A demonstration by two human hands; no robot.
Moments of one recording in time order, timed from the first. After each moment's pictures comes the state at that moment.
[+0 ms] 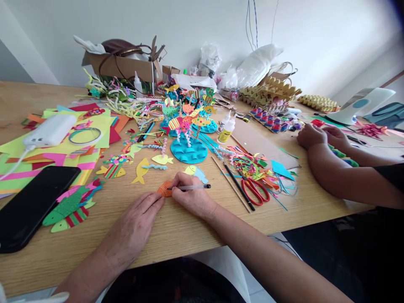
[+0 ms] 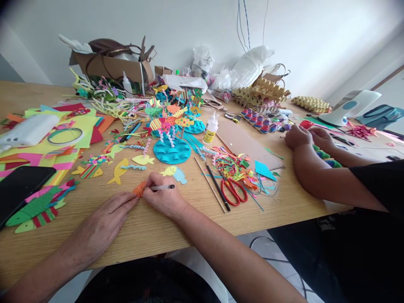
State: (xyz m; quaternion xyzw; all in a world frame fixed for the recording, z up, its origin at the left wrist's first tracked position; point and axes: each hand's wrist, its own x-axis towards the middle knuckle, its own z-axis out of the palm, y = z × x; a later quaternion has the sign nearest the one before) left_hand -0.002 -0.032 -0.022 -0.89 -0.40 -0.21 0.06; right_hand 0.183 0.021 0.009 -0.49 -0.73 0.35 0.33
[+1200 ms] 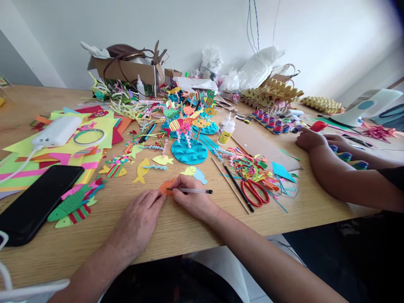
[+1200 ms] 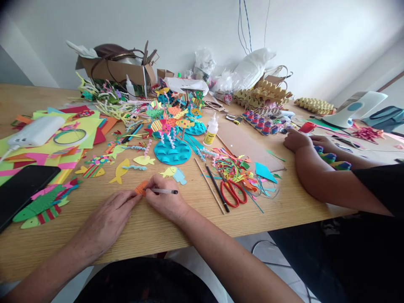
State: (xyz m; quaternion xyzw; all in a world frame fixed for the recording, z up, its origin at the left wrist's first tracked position) left_hand 0.011 -0.030 -0.017 -0.88 -0.41 -0.21 0.09; right_hand 0.190 0.016 0.001 -0.47 -0.72 0.37 0.36
